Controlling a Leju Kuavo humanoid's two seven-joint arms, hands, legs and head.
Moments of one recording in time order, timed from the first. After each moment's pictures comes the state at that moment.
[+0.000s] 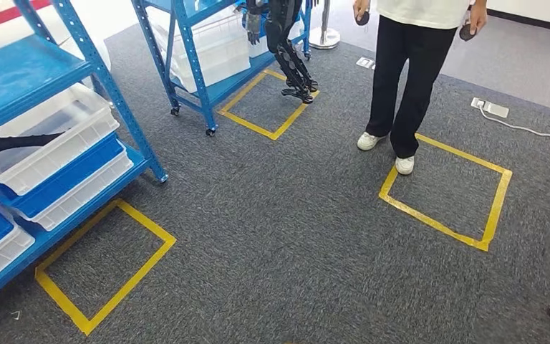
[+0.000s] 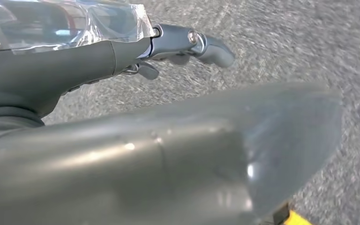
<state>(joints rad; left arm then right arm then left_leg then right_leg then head) -0.15 -0.14 1.32 -0.13 -1.56 0.25 -0.14 -0.09 0.05 0.31 -0.22 -0.15 -0.24 0.12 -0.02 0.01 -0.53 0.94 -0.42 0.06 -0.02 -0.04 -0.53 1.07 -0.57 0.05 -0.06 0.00</state>
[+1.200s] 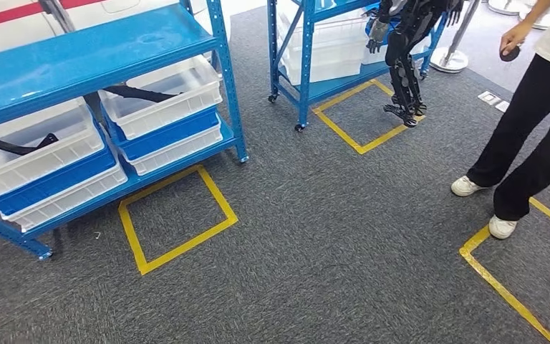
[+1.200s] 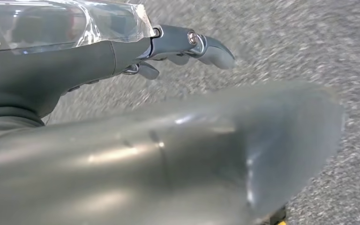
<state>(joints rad) -0.15 -0.14 1.34 -0.13 -1.56 0.25 -0.14 -0.08 0.06 0.31 -0.22 -0.17 -0.24 0.13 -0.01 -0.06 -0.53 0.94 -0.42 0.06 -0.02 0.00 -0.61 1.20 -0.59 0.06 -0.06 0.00</state>
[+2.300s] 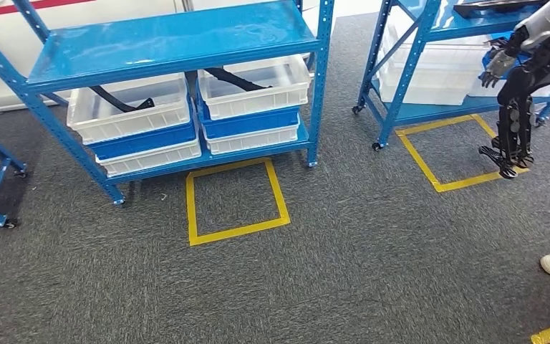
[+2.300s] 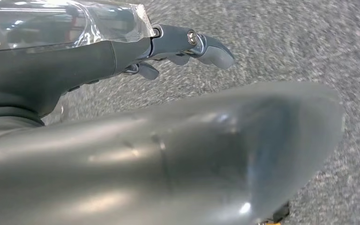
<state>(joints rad) -0.15 -0.14 1.35 -0.13 -1.57 0.24 -0.14 -0.08 0.06 0.33 -0.22 -0.17 -0.24 0.13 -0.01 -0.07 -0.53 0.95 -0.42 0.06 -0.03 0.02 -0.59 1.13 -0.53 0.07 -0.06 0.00</state>
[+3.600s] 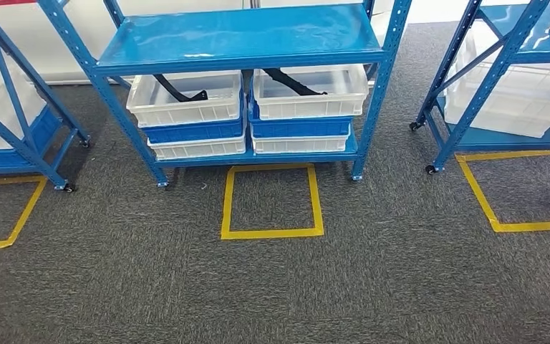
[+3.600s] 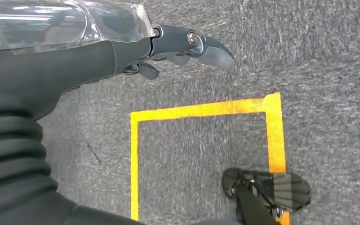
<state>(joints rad) -0.15 -0.15 1.36 -0.13 -1.56 0.23 -0.03 -0.08 0.06 0.34 -0.21 -0.20 -0.23 0.19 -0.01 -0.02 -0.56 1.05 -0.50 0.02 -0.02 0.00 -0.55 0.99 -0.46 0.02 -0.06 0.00</state>
